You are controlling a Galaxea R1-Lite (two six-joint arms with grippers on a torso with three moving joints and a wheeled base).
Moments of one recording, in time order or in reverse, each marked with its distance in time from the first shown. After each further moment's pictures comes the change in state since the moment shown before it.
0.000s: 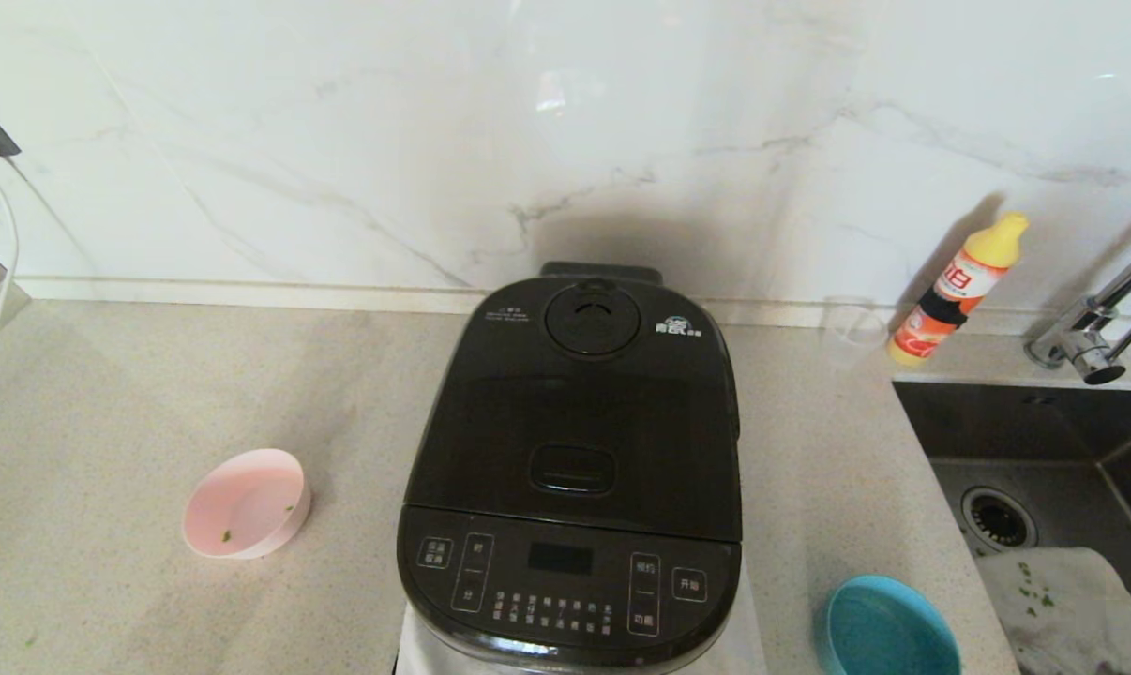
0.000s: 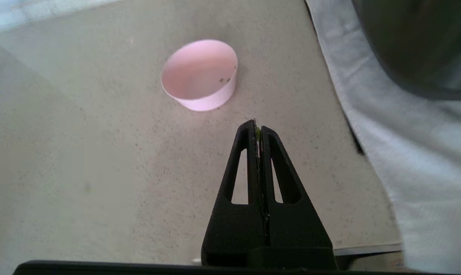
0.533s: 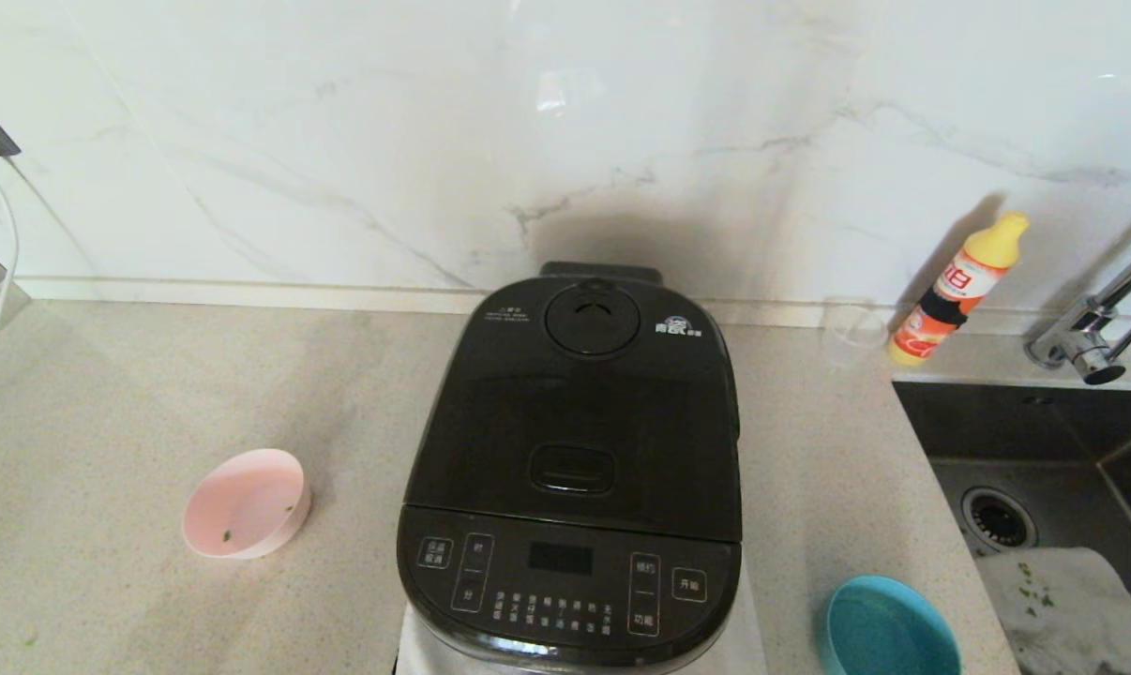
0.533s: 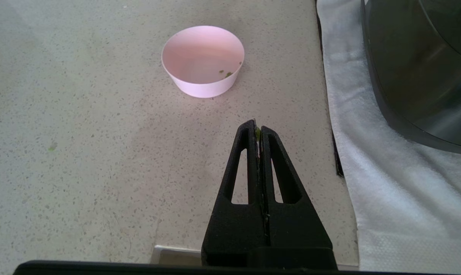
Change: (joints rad) left arm 0.000 0.000 0.019 -0.021 0.065 -0.262; right arm 0.000 0.000 0.000 -0.001 0.001 -0.013
